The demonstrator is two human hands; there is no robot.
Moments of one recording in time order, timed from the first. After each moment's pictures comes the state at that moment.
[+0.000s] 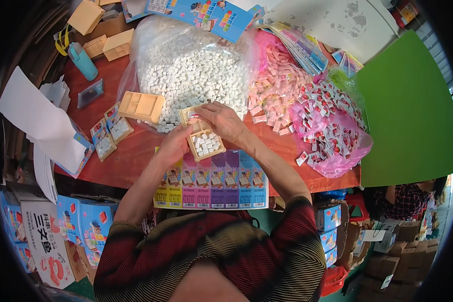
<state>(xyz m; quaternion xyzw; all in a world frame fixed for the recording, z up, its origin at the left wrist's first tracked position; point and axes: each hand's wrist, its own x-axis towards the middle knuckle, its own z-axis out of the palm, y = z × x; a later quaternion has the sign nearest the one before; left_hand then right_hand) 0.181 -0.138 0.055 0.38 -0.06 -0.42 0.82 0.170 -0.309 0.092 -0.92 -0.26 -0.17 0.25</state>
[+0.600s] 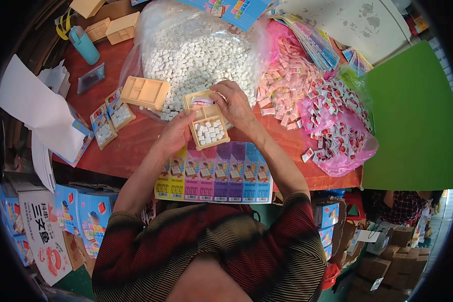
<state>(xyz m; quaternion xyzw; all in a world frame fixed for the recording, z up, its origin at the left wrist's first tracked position) 0.185 -0.133 0.060 0.34 -0.02 -0.40 0.85 0.182 -0.308 0.092 -0.90 -0.15 -0.21 0.34</state>
